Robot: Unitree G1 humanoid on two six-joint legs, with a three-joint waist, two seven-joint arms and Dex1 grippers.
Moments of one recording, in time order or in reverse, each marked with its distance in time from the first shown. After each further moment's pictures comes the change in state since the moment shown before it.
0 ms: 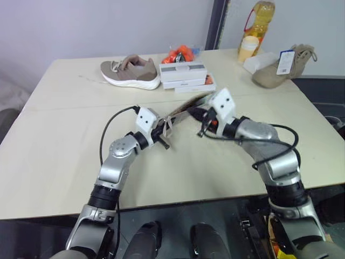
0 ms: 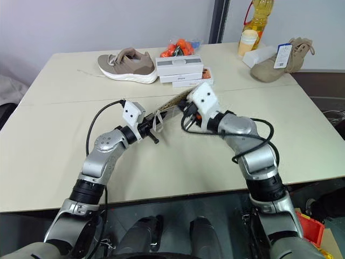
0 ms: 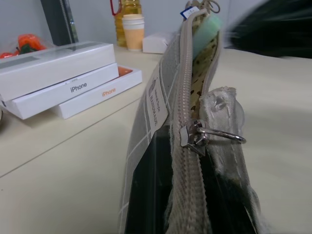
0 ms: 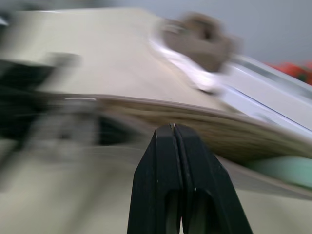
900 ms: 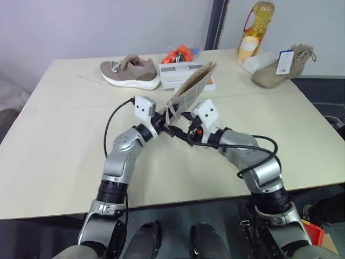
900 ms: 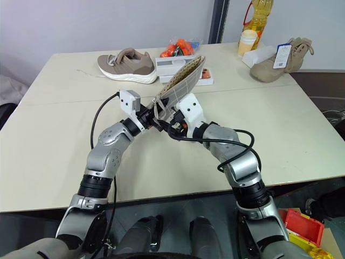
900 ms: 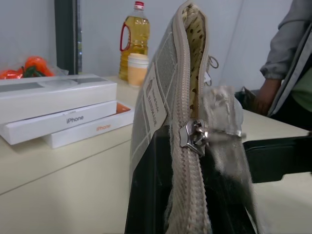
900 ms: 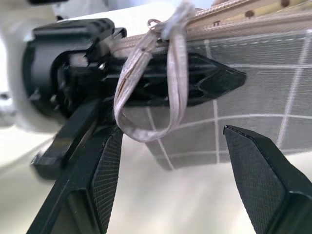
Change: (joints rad) left arm -0.057 -0.104 0.084 0.004 -0.131 0.053 0.025; right arm 0.007 0.159 0.044 0.088 -0.008 0.072 -0.169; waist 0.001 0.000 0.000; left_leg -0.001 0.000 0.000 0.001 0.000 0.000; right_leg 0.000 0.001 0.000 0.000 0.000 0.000
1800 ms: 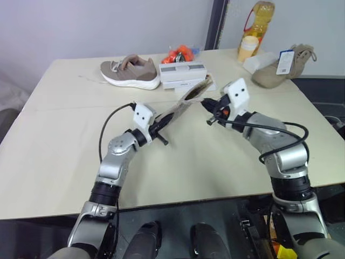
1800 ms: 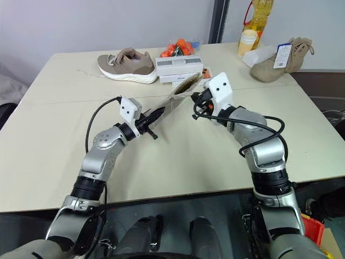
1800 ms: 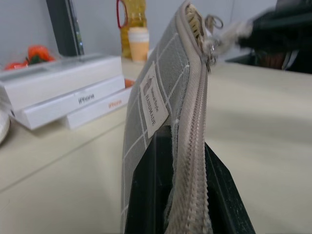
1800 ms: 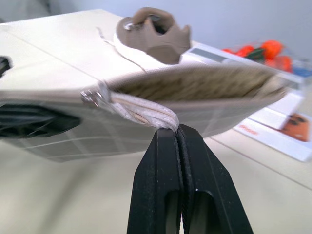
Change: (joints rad) left arm 0.033 0.108 -0.053 0.066 0.114 -0.116 -0.056; right arm -0.076 -0.163 -0.167 0.073 0.021 -0.024 -0.001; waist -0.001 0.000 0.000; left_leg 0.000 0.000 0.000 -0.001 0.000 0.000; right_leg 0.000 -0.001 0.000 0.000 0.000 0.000
